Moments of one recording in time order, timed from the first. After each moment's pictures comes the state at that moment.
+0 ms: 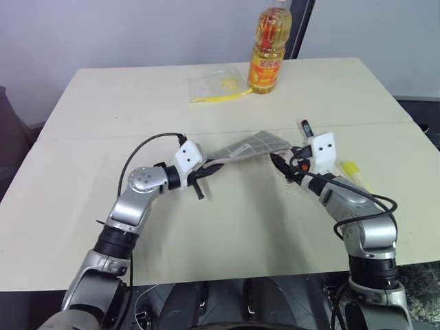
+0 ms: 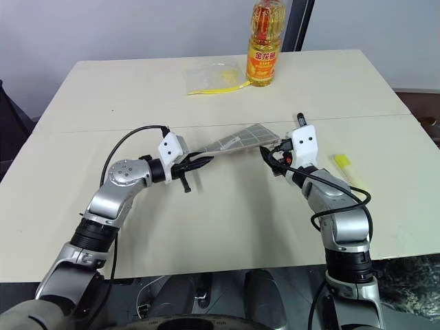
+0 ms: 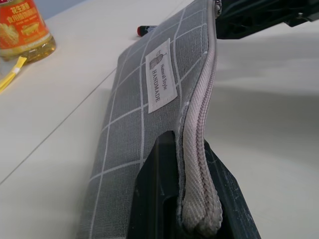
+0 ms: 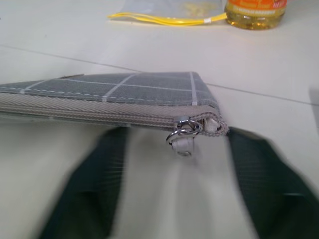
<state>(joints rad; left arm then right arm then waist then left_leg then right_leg) -0.48 0.37 -0.18 0.08 -0.14 0.19 -0.84 -0.30 -0.36 -0.11 -0.29 0.28 0.70 0.37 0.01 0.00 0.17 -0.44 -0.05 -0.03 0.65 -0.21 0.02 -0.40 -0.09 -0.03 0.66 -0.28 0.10</state>
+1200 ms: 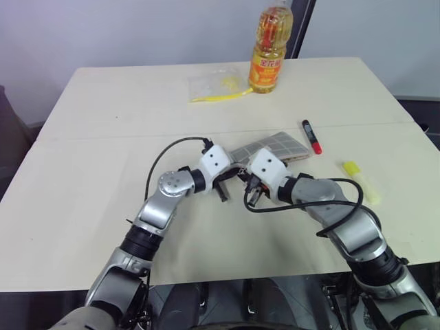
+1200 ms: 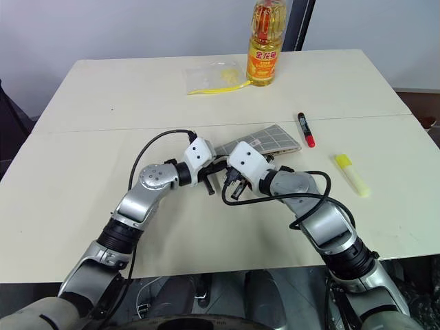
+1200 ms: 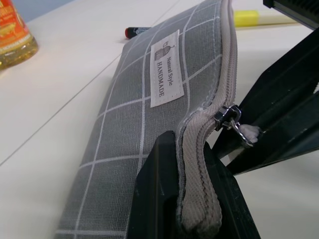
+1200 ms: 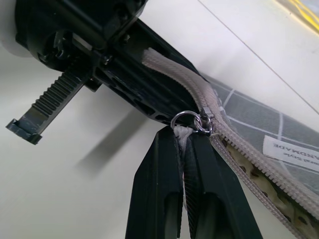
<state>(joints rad) -0.53 0.20 -0.28 0.13 -0.03 0.22 -0.71 -0.42 -0.56 0.33 -0.49 0.14 0.86 0.54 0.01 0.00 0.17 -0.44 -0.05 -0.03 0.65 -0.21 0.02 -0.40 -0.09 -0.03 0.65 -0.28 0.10</state>
